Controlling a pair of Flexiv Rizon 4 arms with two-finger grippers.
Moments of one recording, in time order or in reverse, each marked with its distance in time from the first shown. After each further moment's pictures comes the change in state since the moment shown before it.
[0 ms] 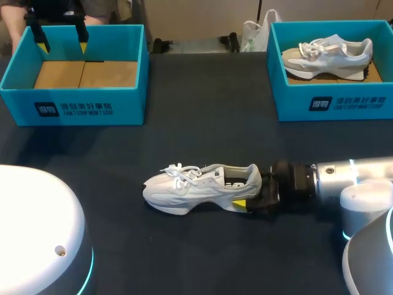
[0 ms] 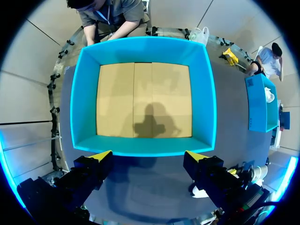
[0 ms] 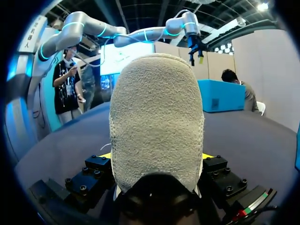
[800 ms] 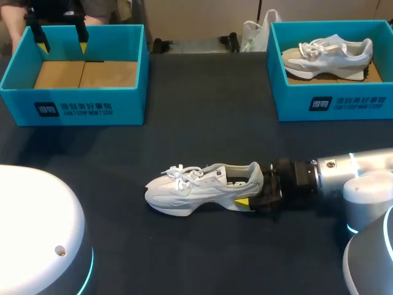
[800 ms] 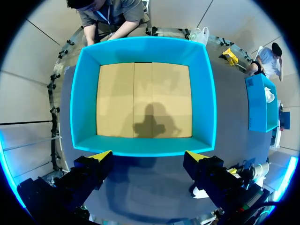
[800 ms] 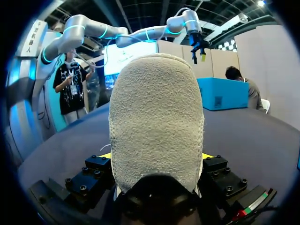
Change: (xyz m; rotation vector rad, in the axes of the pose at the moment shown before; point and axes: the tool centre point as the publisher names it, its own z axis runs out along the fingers) left arm 0.000 0.000 0.000 0.000 0.000 0.000; right arm -0.002 -0.001 -0.004 0.011 0.047 0.014
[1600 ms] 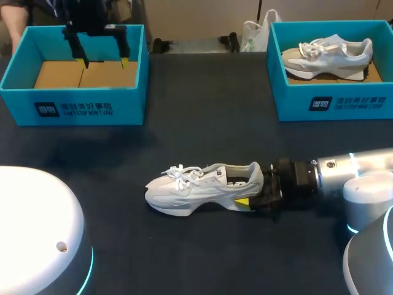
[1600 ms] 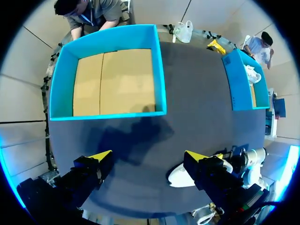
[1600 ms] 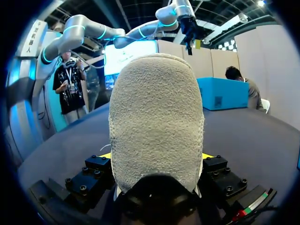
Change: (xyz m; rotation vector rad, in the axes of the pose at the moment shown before) left arm 0.116 0.090 -0.018 0.003 0.046 0.049; right arm 0.000 0.000 0.000 0.000 0.000 0.000
